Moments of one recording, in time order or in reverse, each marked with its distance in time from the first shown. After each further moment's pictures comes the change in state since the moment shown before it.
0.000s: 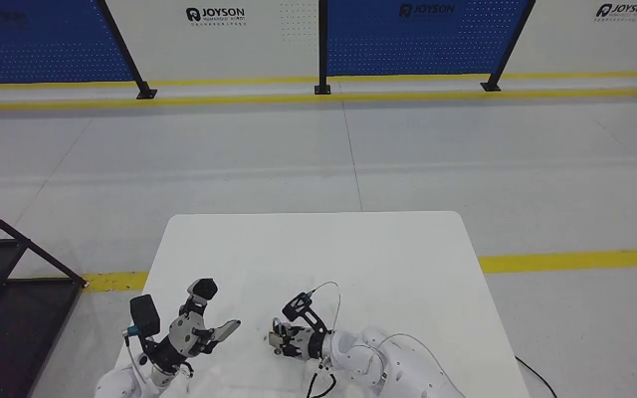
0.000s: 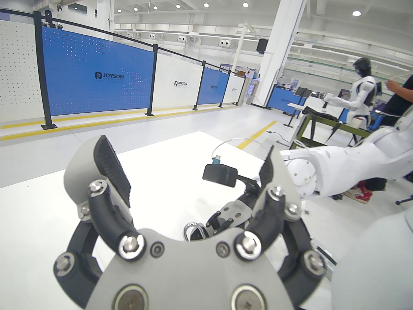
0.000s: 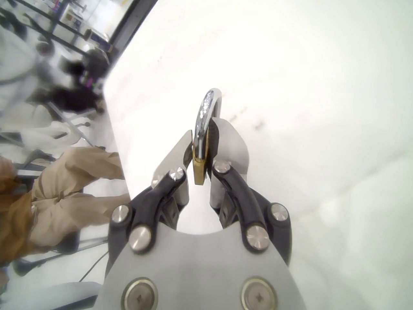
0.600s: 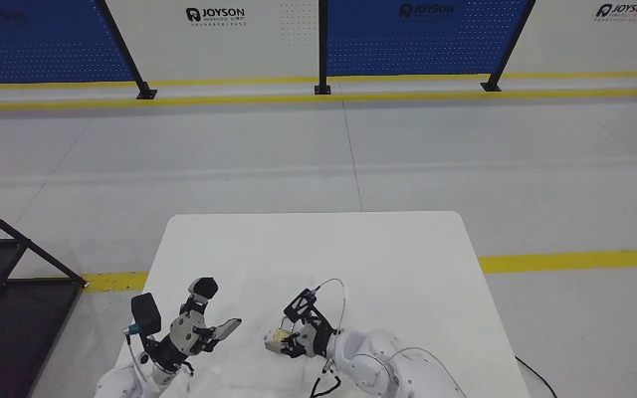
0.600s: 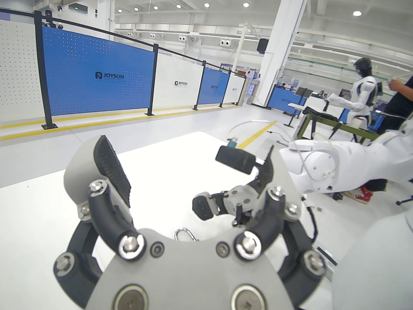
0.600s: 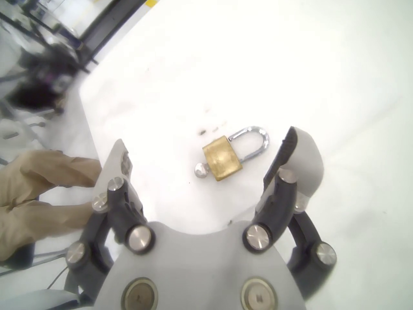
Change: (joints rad) left arm -0.012 -0.003 0.007 -0.005 -0.026 0.026 -0.024; right arm -0.144 0.079 0.117 -0.325 -0.263 0.086 0.021
